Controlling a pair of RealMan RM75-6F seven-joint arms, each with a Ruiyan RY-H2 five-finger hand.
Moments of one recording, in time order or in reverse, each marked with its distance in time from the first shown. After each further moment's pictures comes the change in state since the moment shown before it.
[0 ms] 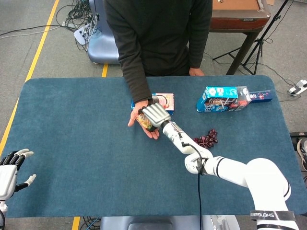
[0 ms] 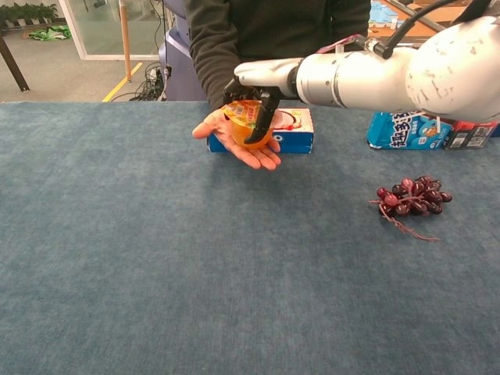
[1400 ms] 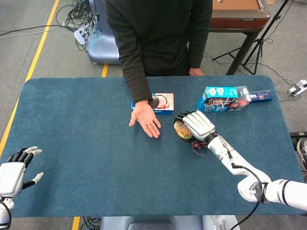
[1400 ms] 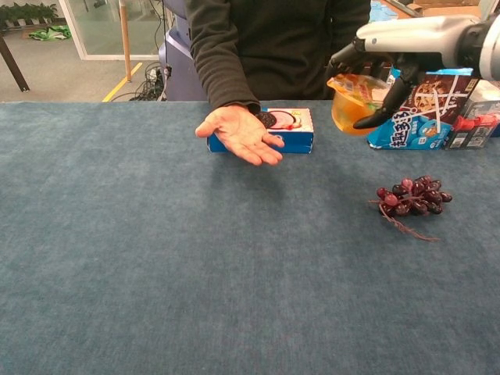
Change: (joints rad) left arm -0.031 -0.010 0.000 -0.020 0.034 -0.019 0.018; right arm -0.346 0.480 -0.129 -0.584 -0.236 0.274 0.090
